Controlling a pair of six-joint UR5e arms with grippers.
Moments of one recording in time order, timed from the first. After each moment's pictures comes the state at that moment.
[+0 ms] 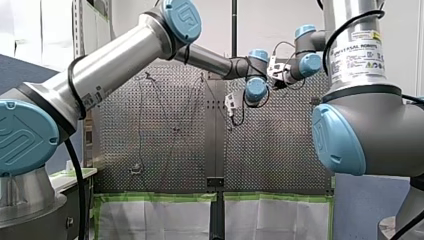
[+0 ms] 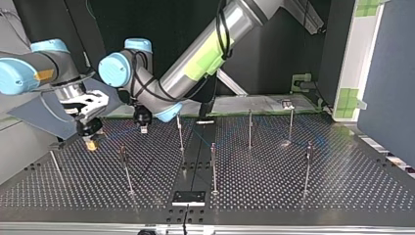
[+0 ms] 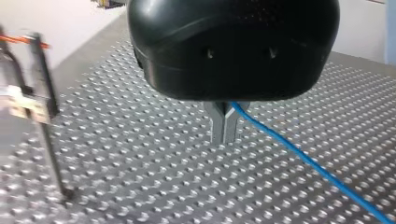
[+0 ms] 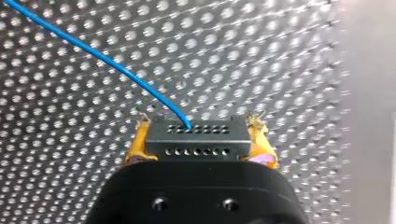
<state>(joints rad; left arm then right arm) -0.81 -2.40 -0.82 -3.15 -2.25 -1.86 1.77 -1.31 1.51 -0.10 1.21 1.79</state>
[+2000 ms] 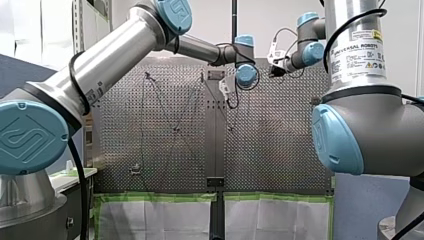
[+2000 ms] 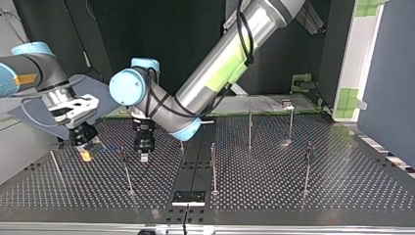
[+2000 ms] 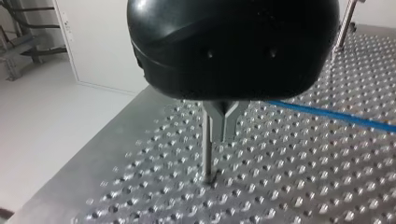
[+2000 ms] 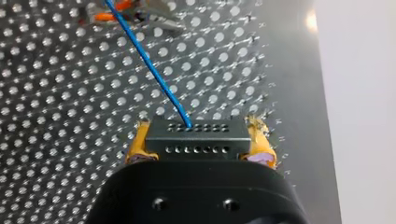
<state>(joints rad) -0.72 -2.33 -0.80 -3.04 -2.16 -1.85 1.75 -1.33 1.42 -0.07 1.08 1.83</state>
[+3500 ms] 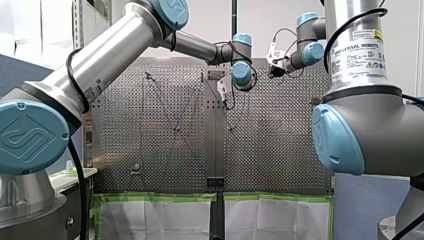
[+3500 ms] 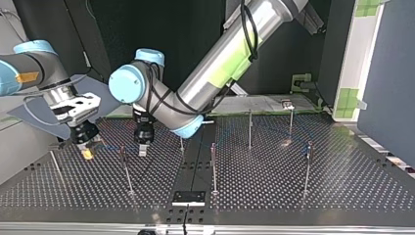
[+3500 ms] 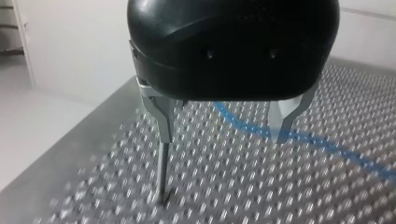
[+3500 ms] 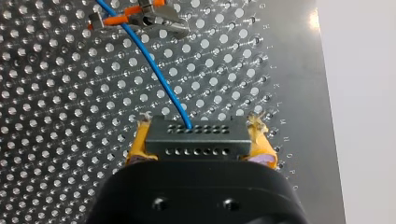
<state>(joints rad) -0.73 -2.29 -0.86 -3.16 -2.07 -1.86 1.76 -1.34 1.44 -0.07 1.09 1.83</state>
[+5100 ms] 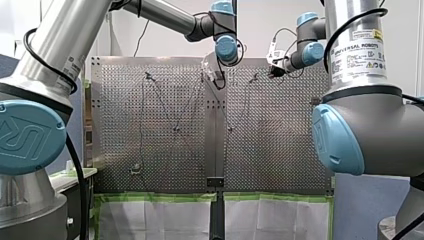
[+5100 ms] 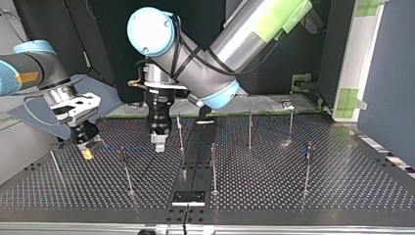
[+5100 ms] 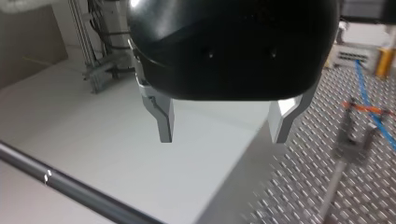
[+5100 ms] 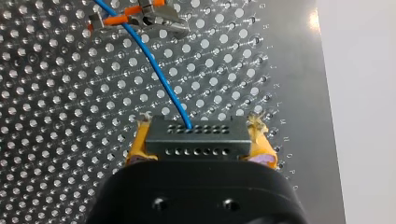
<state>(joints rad) -0.74 -1.94 -1.25 -2.89 -2.18 -1.96 1.76 -1.34 1.44 -0.07 1.09 1.83</state>
